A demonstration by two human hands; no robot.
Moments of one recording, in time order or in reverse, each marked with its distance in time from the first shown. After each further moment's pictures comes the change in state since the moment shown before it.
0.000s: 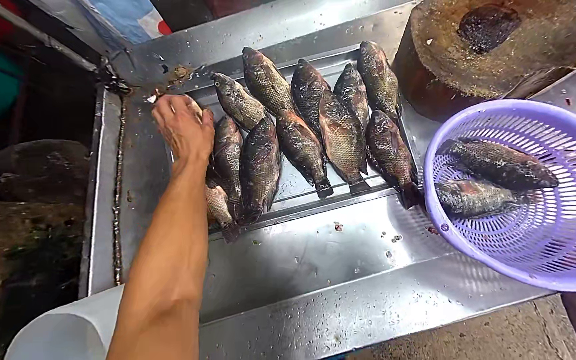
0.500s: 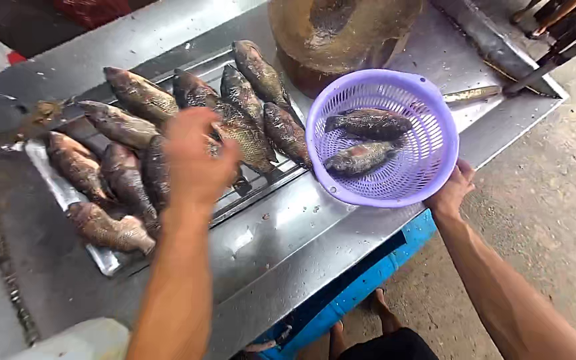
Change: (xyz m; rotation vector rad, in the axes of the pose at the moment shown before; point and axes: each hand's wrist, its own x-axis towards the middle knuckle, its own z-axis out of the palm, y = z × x) left_hand -0.143 0.240 -0.068 -0.400 -0.204 0.625; right_hand -0.001 -0.023 -0.009 -0.541 -0.094 -0.022
